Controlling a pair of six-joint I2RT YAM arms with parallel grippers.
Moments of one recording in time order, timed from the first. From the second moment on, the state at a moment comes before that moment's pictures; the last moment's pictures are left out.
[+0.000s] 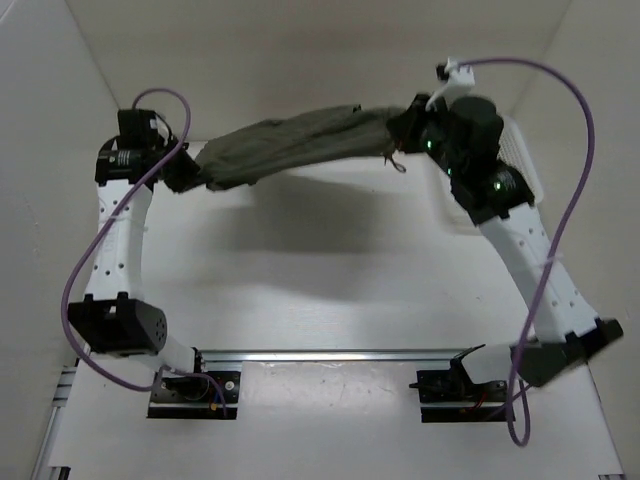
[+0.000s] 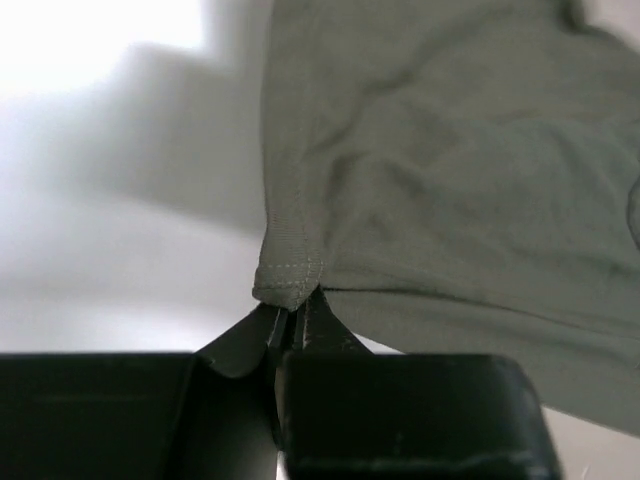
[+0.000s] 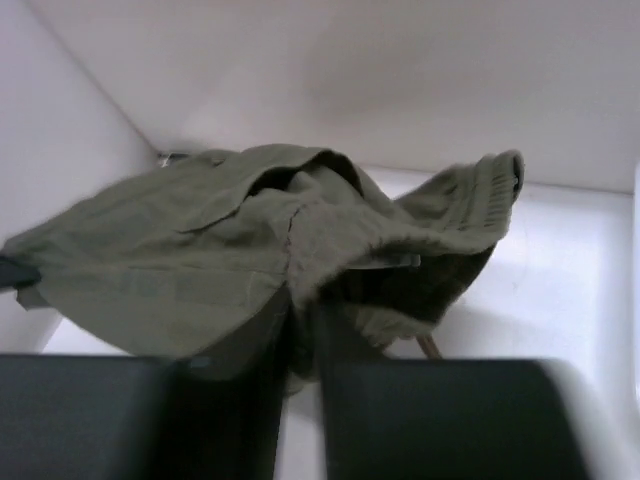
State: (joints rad) left arm 0.06 1.55 1.80 -1.01 0.25 -0.59; right arm 0.47 1.42 1.78 -0.46 0.04 0.29
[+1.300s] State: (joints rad) left arm 0.06 1.77 1.06 -0.80 0.21 -0.55; right arm 0.48 1.14 0.50 -0.26 -0.21 1.14
